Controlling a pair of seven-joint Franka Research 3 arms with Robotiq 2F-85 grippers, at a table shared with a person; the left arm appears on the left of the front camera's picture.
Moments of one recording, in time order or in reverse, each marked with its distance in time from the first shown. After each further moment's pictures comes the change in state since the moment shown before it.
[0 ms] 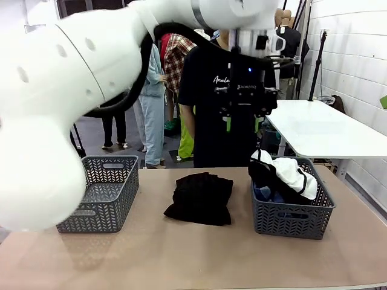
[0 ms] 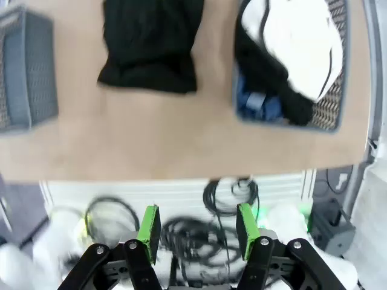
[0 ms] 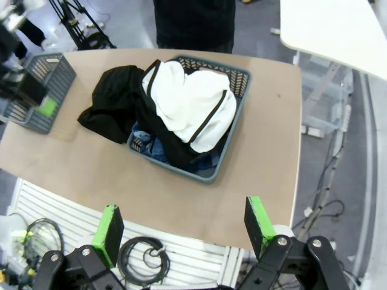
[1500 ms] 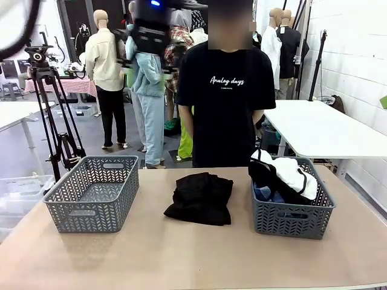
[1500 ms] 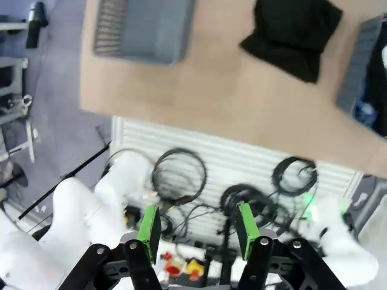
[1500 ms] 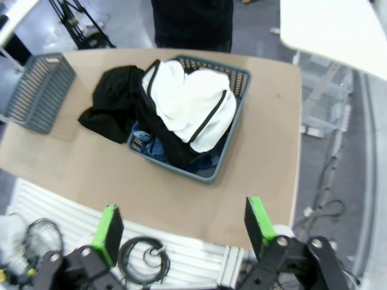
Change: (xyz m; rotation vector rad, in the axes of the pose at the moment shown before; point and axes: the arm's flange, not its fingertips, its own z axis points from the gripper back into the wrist) left arm -0.028 0.199 0.099 0.186 0.097 0.223; right arm 0.000 0.000 0.000 0.000 0.000 0.000
